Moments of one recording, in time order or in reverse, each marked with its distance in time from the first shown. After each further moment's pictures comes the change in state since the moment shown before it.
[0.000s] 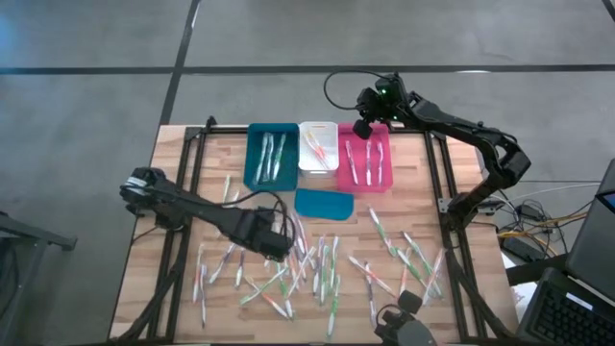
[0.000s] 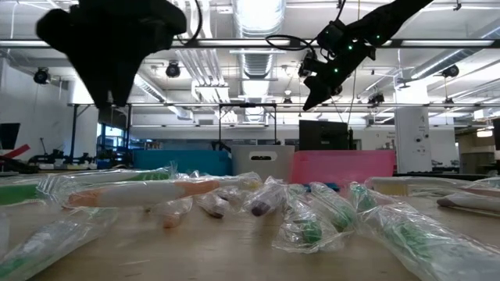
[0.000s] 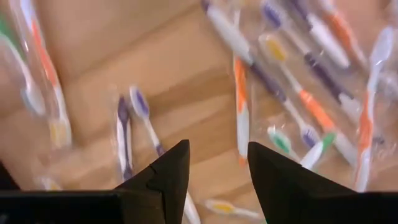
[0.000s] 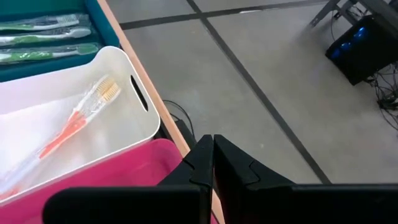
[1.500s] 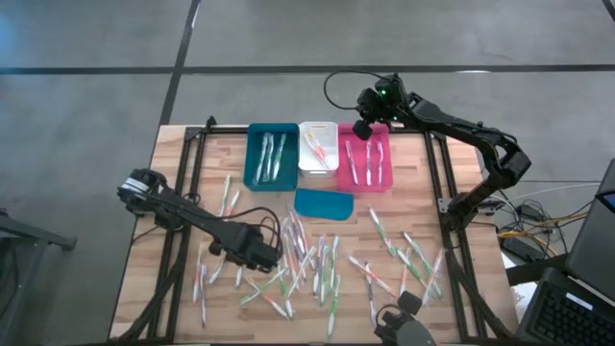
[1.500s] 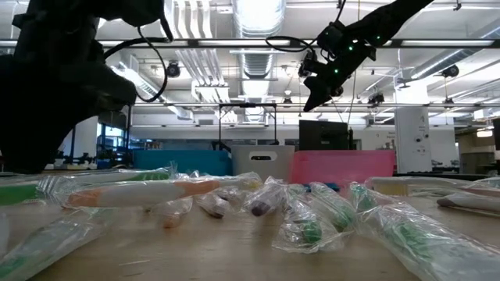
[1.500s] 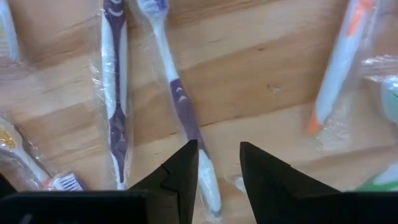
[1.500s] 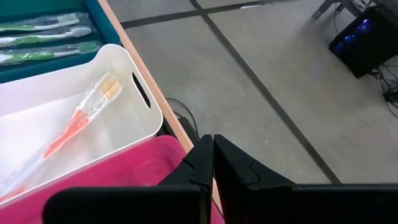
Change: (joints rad) left arm -0.058 -0.006 -0.310 0.252 0.237 -0.190; right arm 0.000 0.000 -0.005 -0.007 0.000 0.027
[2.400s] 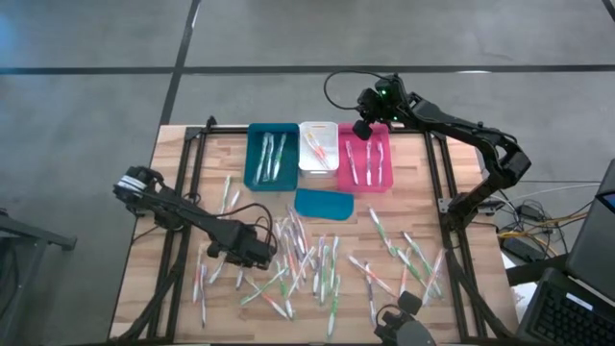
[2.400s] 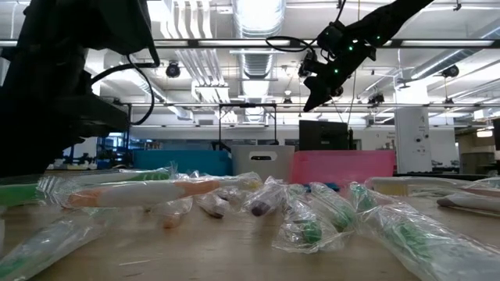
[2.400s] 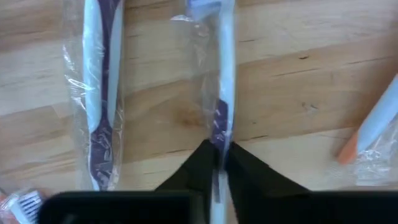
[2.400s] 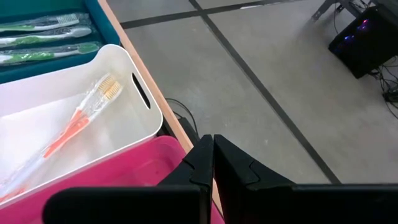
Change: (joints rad) left arm 0.008 -0.011 -0.184 0.218 0.047 -0.088; right arm 0.000 0.000 0.000 0.002 0.000 0.000
